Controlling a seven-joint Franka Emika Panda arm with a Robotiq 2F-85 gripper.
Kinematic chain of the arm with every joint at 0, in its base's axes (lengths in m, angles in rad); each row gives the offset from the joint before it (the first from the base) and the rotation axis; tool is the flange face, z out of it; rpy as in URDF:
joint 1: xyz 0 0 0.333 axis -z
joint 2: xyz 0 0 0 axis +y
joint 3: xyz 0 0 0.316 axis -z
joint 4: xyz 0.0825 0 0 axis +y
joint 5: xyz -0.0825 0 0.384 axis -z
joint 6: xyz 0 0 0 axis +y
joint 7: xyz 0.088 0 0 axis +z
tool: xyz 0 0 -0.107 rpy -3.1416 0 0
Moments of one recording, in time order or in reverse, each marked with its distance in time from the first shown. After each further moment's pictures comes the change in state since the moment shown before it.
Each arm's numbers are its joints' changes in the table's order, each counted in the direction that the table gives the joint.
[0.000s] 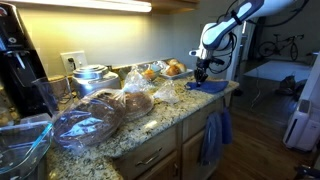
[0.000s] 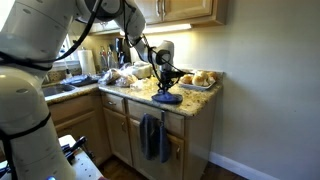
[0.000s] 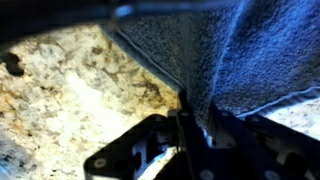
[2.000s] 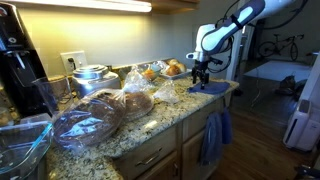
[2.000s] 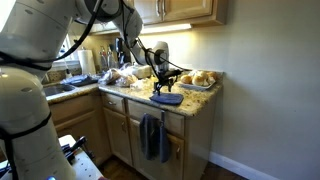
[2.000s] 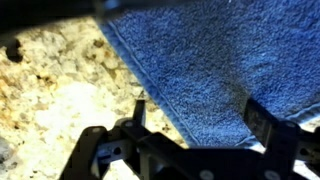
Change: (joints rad) arm -0.055 0.003 0.019 0.004 0.182 -0.002 -0.072
